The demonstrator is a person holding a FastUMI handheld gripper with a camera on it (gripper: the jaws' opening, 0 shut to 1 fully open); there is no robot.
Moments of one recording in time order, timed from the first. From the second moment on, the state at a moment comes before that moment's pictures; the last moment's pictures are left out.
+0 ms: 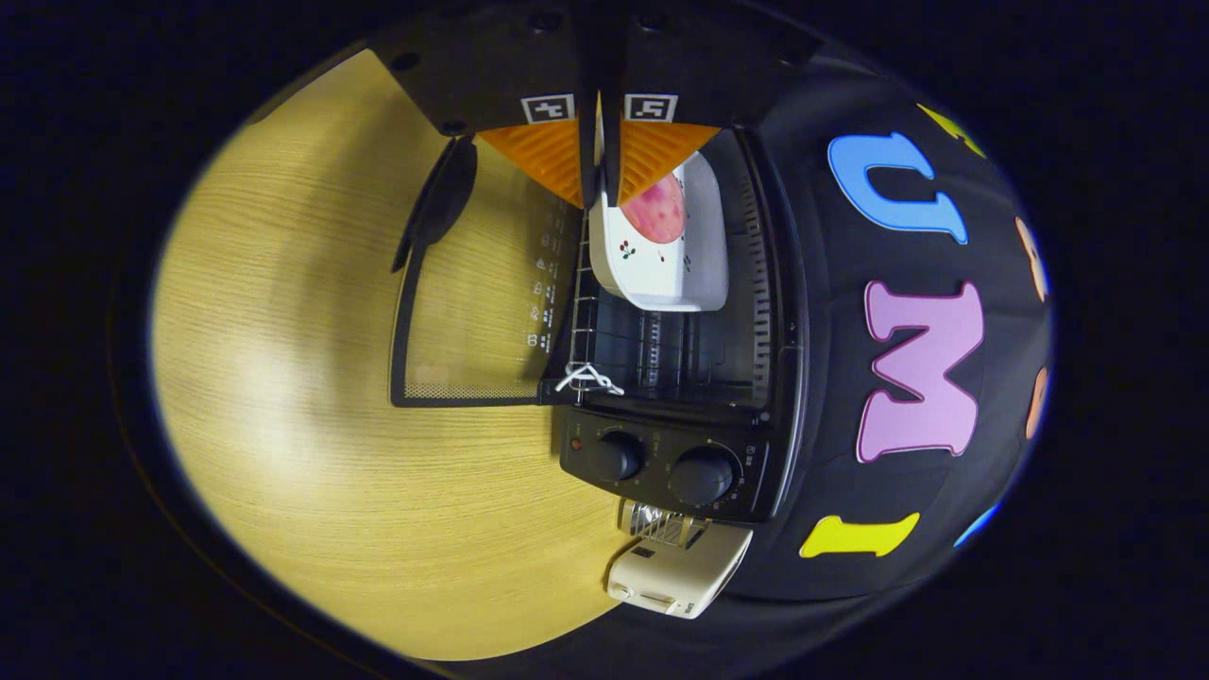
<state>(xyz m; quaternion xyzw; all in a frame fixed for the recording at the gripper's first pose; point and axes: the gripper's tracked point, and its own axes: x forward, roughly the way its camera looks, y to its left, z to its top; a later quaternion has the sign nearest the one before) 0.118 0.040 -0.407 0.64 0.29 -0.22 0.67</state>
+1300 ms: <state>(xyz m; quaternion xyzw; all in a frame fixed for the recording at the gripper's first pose) 0.149 0.062 -0.397 0.68 0.27 -0.17 0.65</state>
